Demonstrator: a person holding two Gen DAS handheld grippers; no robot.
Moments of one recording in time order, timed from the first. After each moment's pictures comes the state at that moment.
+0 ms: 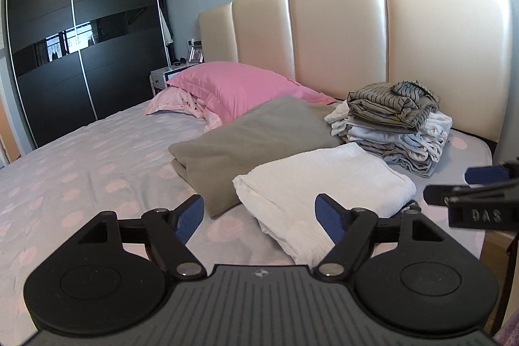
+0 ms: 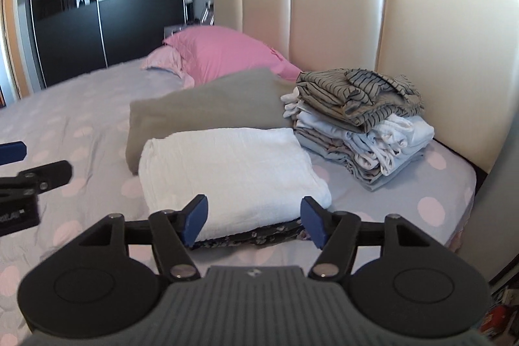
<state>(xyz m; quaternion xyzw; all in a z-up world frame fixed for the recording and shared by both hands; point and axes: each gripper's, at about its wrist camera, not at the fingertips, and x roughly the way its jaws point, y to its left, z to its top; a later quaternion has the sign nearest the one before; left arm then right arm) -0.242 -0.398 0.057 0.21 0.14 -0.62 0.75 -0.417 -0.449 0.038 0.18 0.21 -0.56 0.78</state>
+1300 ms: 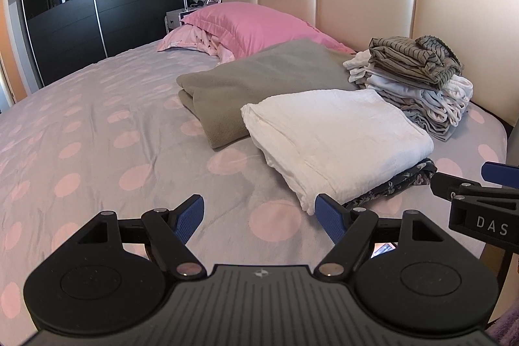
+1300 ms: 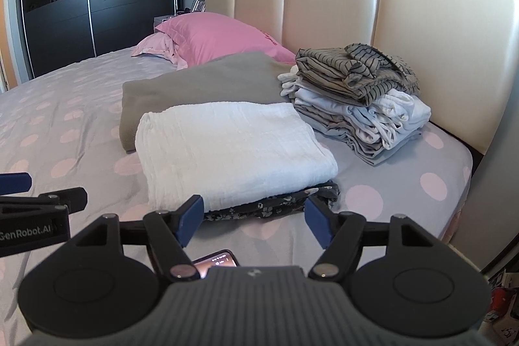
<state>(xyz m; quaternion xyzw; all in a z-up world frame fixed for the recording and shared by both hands) -0.230 -0.401 0.011 0.23 0.24 -0.58 0.74 -0.392 -0.441 0.004 0.18 0.24 -0.58 0.76</state>
